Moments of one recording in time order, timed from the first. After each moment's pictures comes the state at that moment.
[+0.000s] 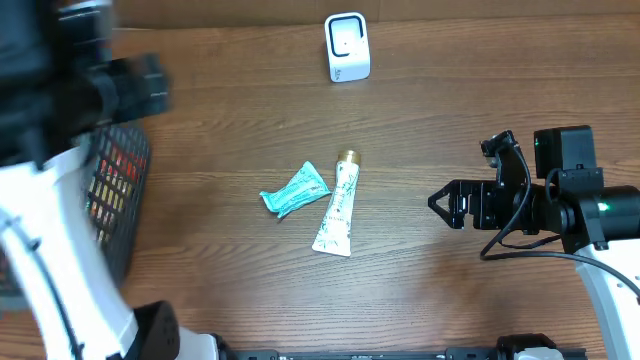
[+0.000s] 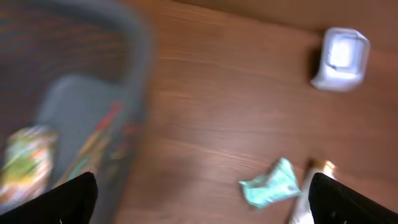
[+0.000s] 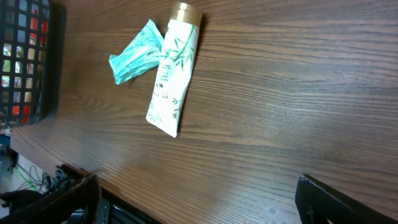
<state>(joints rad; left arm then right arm) 0.24 1.65 2.32 -1.57 0.07 -0.06 0.07 1.16 1.13 -1.14 -0.53 0.10</state>
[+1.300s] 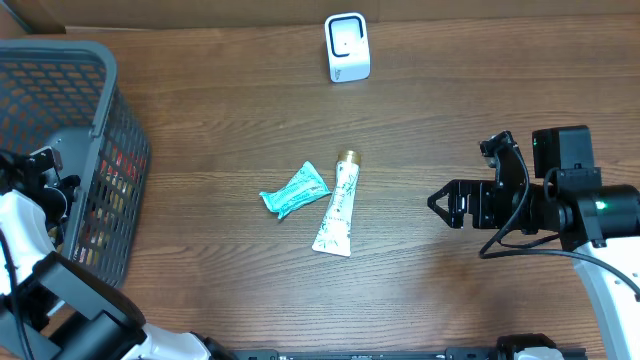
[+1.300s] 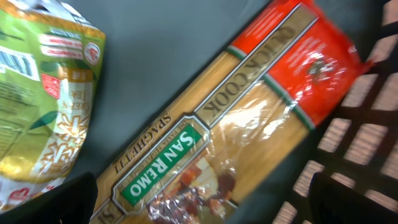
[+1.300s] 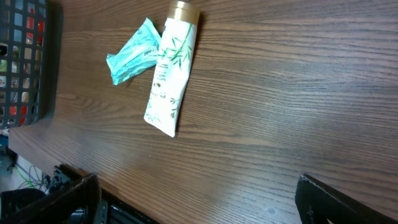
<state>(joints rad) 0.80 1.75 1.31 -0.77 0.18 0.30 0.07 1.16 1.12 -1.13 -0.53 0.10</state>
